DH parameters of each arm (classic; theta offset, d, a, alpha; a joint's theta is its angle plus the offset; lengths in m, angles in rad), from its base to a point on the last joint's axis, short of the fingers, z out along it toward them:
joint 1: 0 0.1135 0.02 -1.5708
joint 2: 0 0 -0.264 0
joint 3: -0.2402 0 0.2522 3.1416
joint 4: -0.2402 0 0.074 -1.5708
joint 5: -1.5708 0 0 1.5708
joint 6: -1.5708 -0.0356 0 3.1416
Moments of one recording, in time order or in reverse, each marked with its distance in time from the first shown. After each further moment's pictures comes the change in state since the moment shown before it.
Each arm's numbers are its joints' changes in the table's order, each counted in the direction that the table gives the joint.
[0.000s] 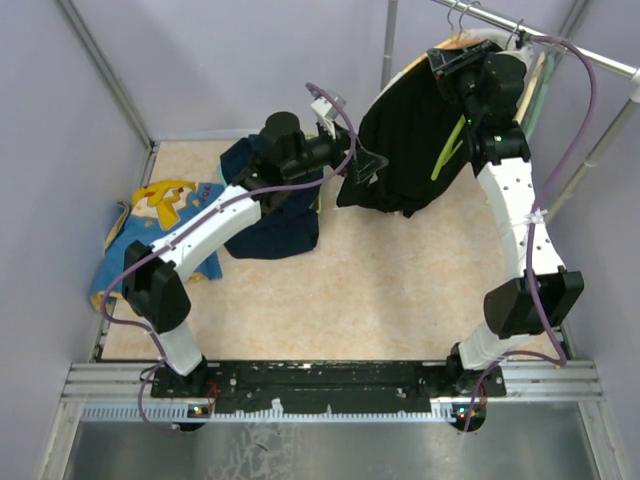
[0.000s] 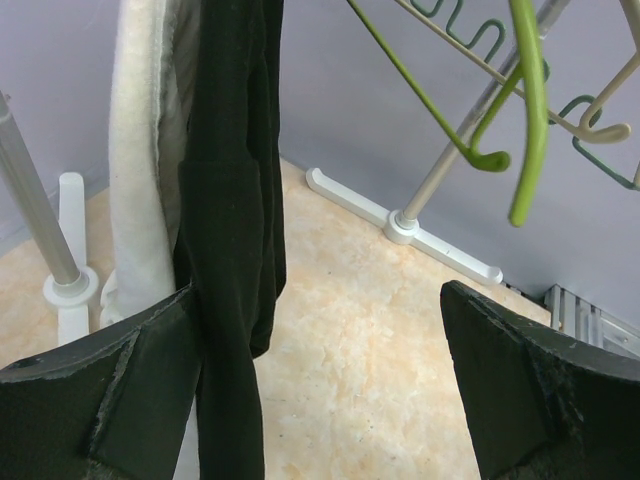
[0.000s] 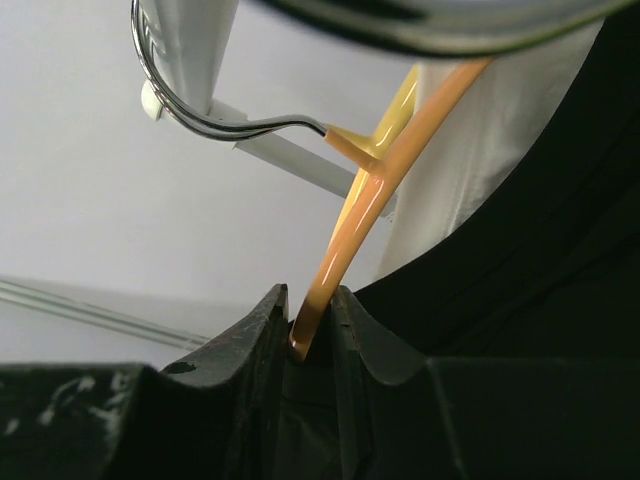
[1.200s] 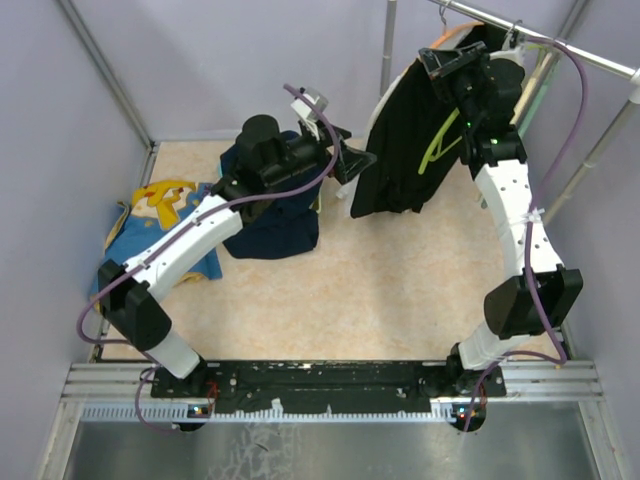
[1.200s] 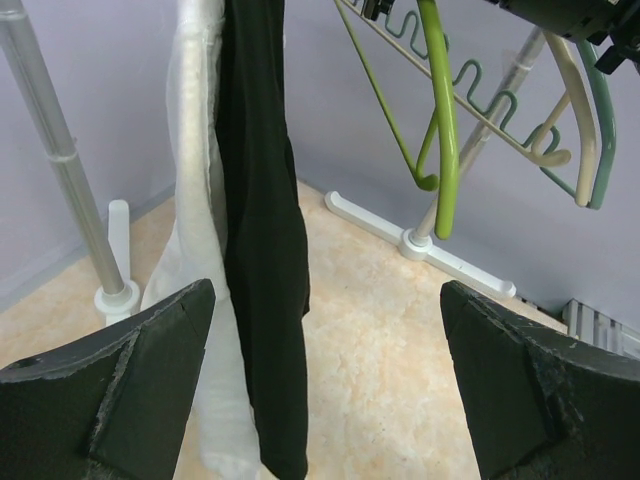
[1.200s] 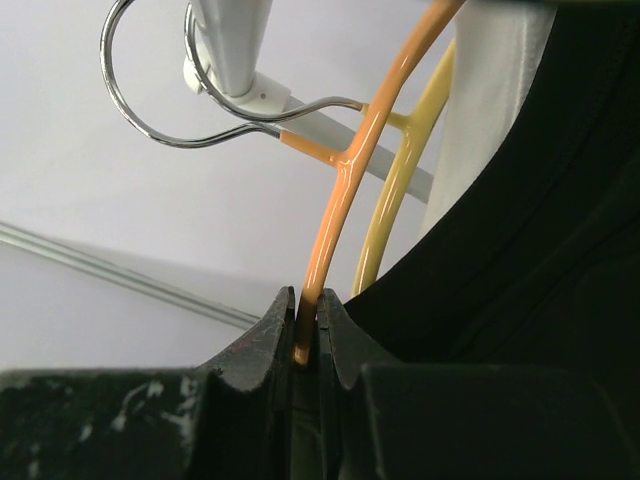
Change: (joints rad) left arm 0.000 -0.140 0.069 -0.010 0.062 -0.045; right arm 0.000 -0.004 0.051 0.109 0.098 -0.031
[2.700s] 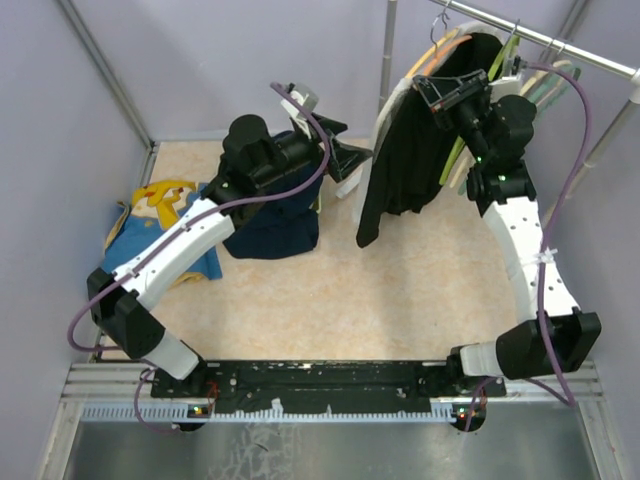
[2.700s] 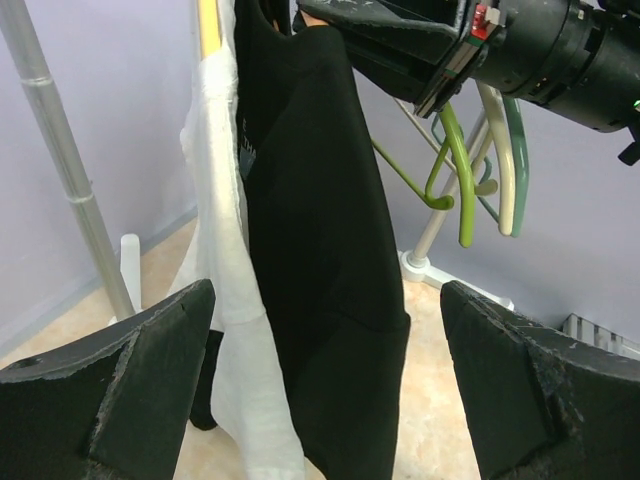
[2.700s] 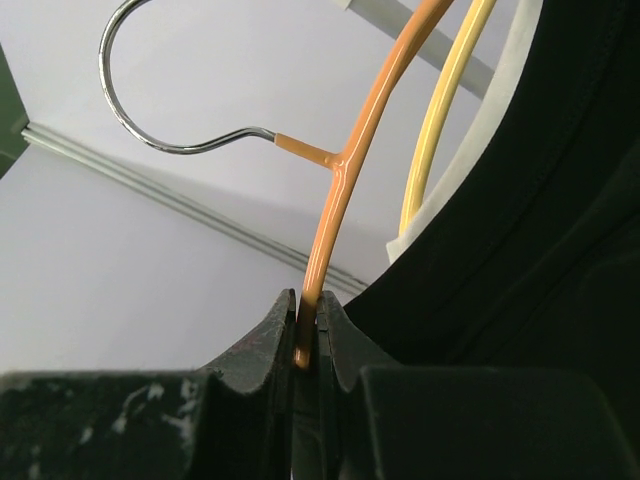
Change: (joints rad) left arm 0.000 -0.060 0.012 0.012 -0.003 -0.011; right arm 0.000 -0.225 0.283 0.119 0.150 -0.042
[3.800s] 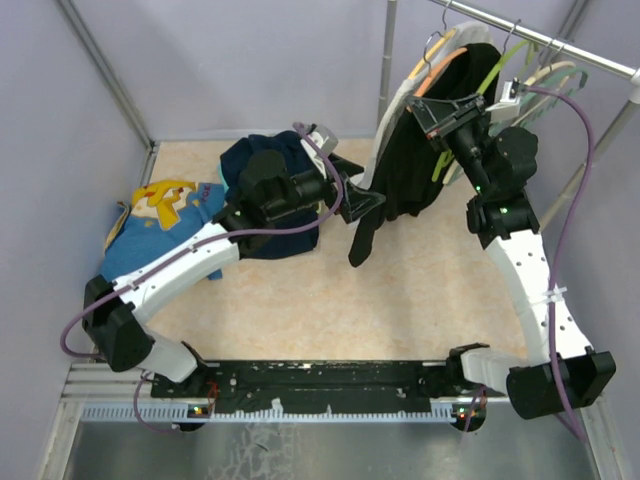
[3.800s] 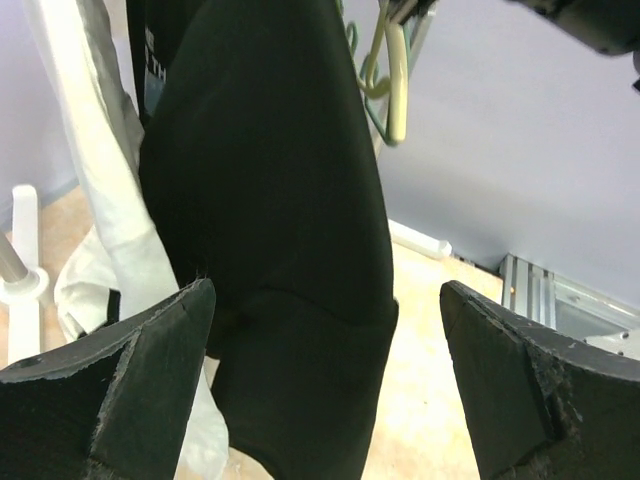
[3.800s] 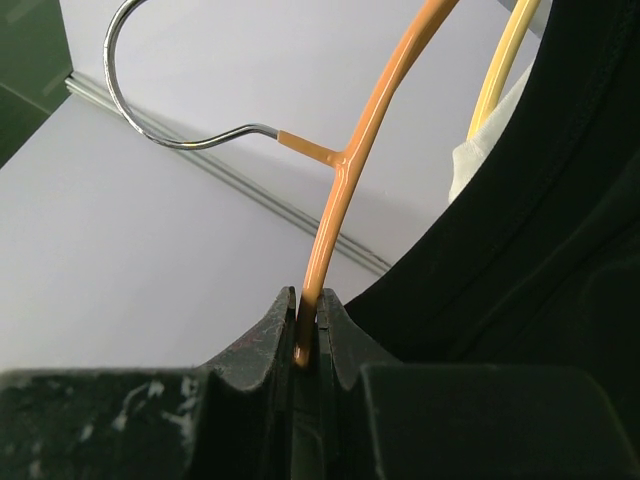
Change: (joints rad) left arm -0.121 -0.071 0.201 0.073 0.009 0.023; right arm 0.071 -0.200 0.183 0.042 -0.008 0.037
